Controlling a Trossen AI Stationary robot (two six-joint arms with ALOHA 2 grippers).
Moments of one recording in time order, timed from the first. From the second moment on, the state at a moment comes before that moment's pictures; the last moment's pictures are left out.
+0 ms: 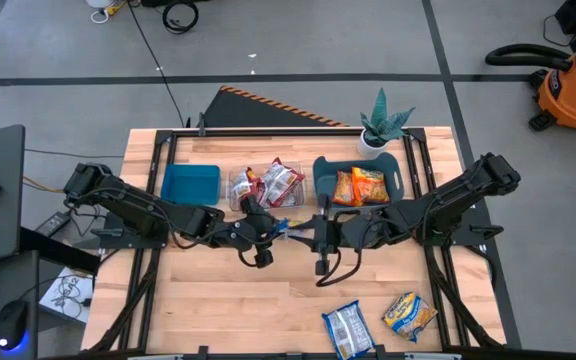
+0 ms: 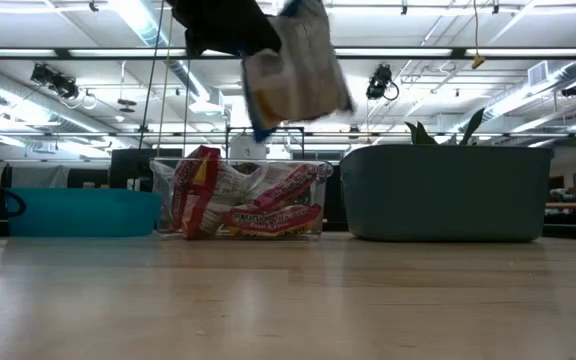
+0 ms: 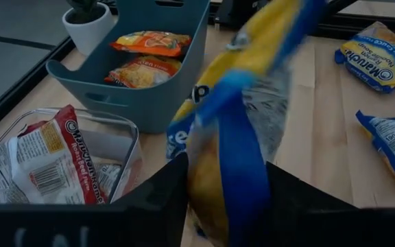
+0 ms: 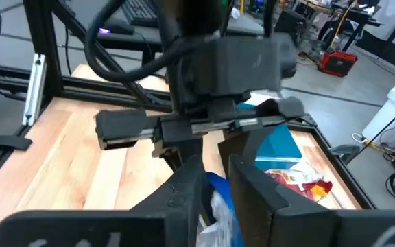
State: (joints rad) left arm -0.32 1.48 1.06 -0.20 -0.55 -0.33; right arm 0.39 1.50 1.17 0.00 0.51 -0.06
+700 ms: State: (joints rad) left arm -0.34 1.52 1.07 -0.33 -0.34 -0.41; right arm 0.48 1.37 1.12 -0.42 0.59 0.27
